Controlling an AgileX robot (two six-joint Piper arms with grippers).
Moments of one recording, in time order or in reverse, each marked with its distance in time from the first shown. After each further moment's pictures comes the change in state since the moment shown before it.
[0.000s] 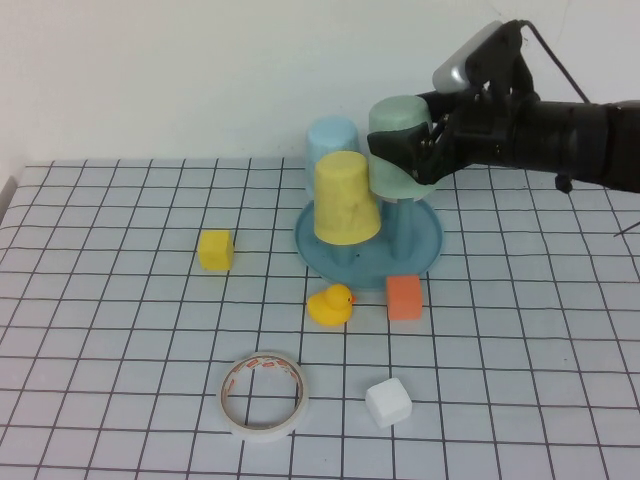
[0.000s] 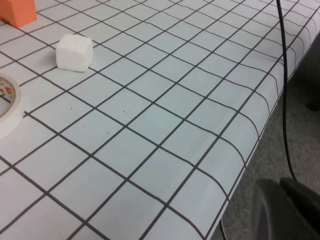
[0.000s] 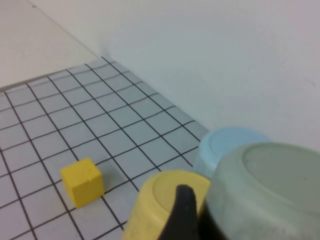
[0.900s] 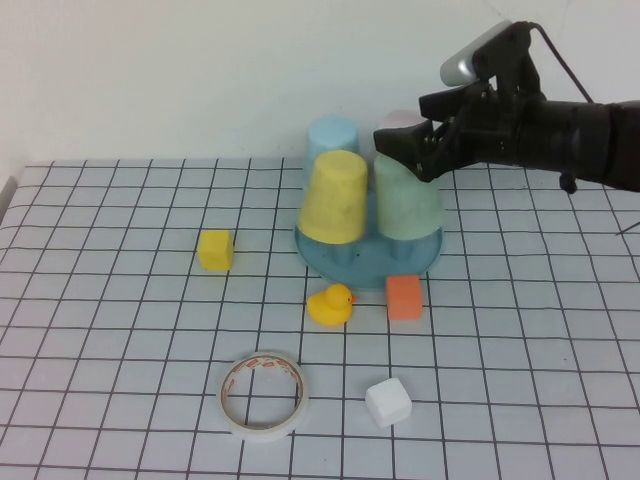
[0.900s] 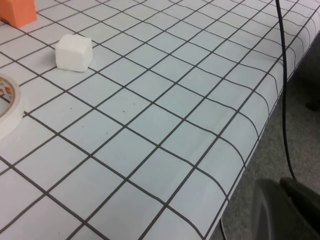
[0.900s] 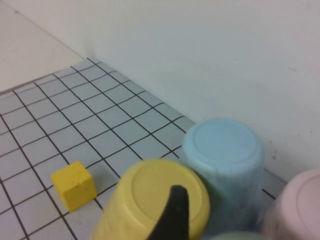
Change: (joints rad) right arm -0.010 0.007 -0.001 0.002 -0.029 0.057; left arm 0.000 0.000 0.000 0.000 0.002 0.000
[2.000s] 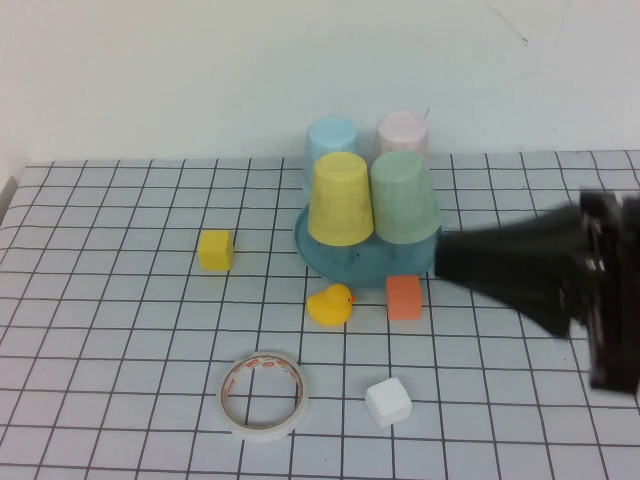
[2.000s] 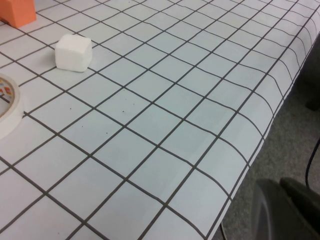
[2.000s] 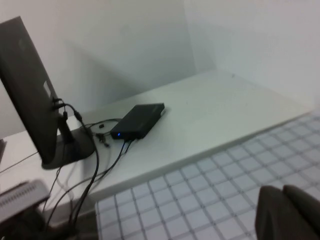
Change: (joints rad) right arm 0.067 -0.802 0.689 -0.004 0.386 0.226; left arm 0.000 0.000 0.000 0.000 0.000 0.000
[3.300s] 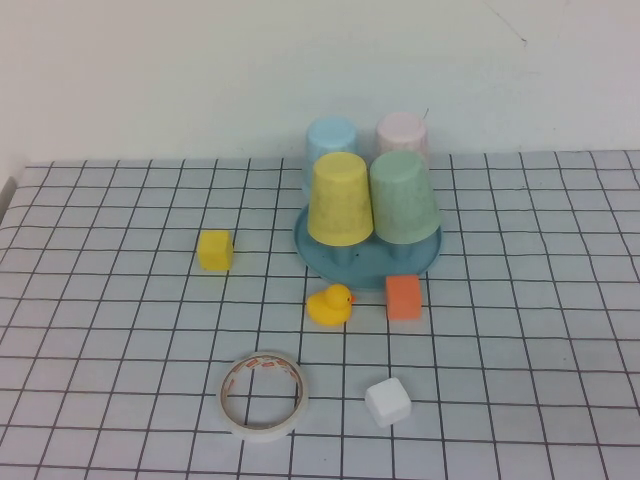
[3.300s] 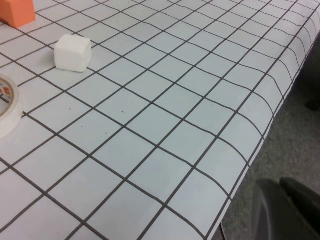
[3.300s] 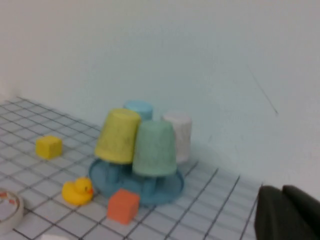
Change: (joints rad) right arm -0.029 -0.956 0.554 -0.571 -0.828 0.376; left arm 0.000 -0.001 0.000 0.000 0.000 0.000
